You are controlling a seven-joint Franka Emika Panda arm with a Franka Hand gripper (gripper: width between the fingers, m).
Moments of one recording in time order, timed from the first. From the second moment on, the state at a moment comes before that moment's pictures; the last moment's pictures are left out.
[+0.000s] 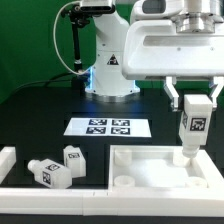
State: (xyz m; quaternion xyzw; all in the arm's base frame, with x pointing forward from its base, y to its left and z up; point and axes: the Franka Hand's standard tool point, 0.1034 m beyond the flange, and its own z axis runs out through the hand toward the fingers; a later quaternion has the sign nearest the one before) arm 0.653 0.091 0.152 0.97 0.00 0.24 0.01
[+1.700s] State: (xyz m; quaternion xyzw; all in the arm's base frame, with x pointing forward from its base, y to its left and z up) arm 0.626 0.117 0.088 0.96 0.02 0.26 0.02
